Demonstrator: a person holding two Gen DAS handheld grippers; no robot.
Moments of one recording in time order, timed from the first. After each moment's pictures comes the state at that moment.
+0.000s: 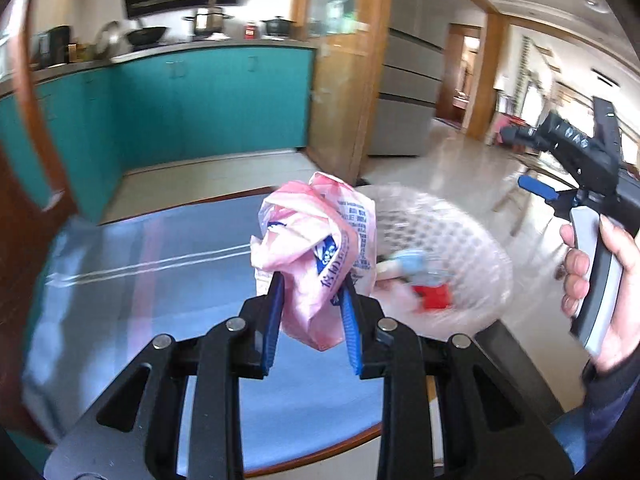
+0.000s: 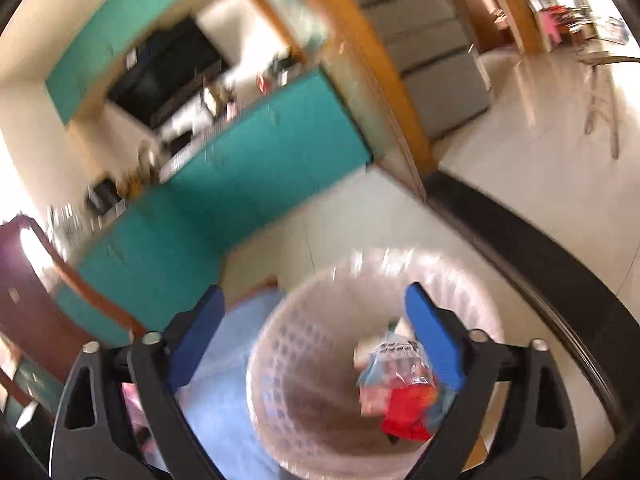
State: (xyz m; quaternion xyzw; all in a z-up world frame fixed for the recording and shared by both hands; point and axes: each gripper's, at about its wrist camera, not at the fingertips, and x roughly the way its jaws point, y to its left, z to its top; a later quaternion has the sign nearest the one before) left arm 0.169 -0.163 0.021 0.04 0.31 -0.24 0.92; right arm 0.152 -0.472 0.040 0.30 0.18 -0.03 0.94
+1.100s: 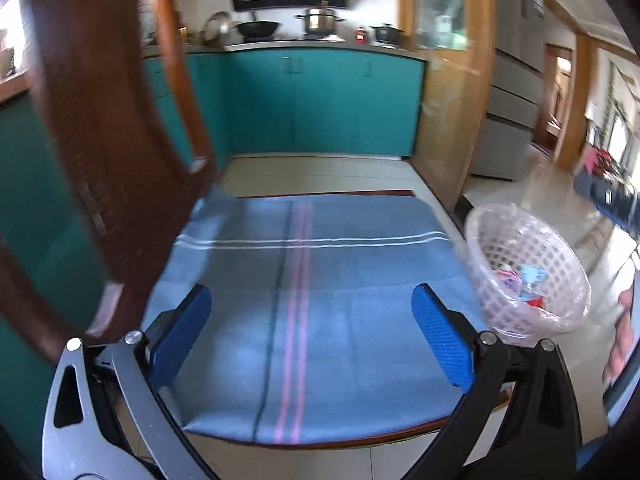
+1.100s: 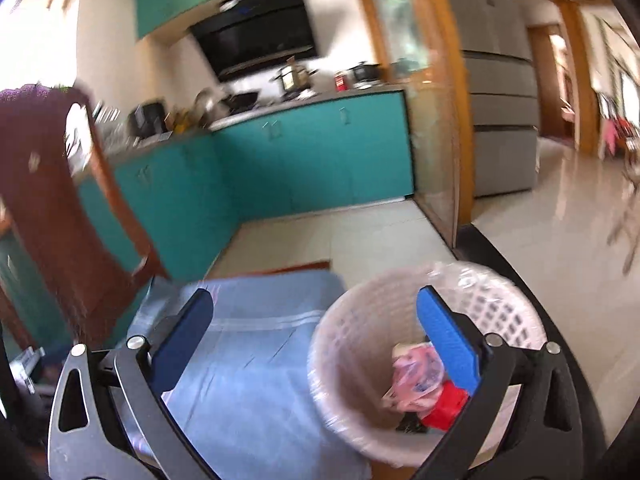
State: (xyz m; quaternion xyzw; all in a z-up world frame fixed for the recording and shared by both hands) left arm 0.151 -0.022 0.028 0.01 0.31 -0.03 0.95; right arm 0.150 -0.322 0.049 0.09 0.20 0.04 0.98
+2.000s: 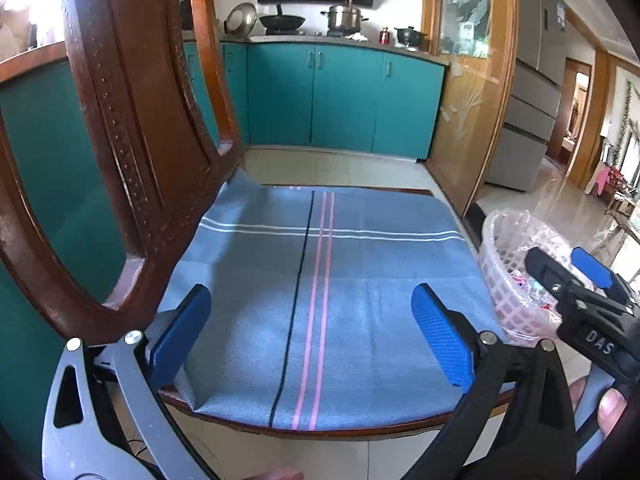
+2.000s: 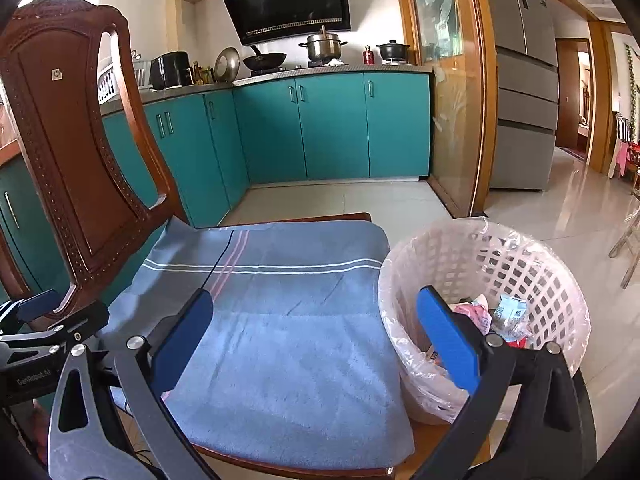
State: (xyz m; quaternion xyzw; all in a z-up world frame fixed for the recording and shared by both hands) left arm 0.140 -0.007 0.025 -0.01 0.31 -0.02 0.95; right arm 0.148 -0.244 0.009 0.05 0.24 0.05 0.97
